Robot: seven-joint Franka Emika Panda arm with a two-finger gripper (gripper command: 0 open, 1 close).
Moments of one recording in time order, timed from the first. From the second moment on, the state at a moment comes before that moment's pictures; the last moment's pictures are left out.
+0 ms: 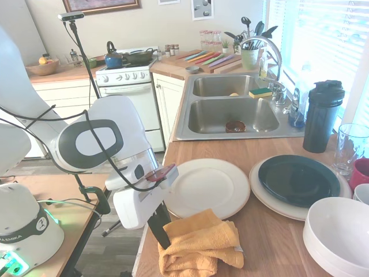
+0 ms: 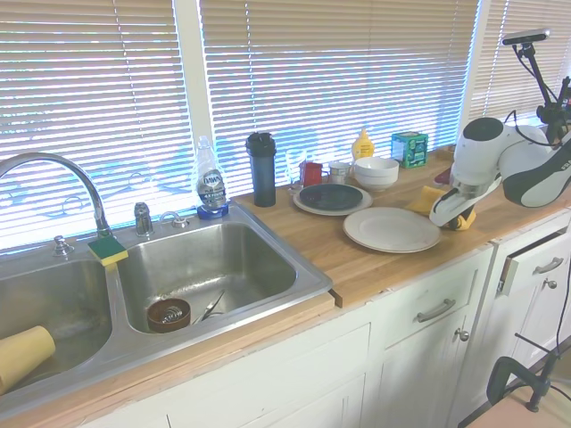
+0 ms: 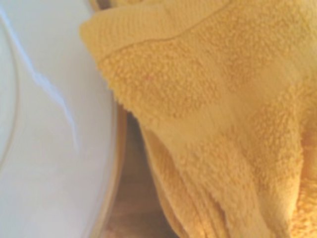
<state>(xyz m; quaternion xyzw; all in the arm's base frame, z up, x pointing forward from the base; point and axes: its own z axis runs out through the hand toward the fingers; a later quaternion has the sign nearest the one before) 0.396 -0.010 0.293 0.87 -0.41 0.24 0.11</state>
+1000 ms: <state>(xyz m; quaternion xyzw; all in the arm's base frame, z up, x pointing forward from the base) 0.462 -0.022 0.334 0.84 -0.51 0.20 0.02</state>
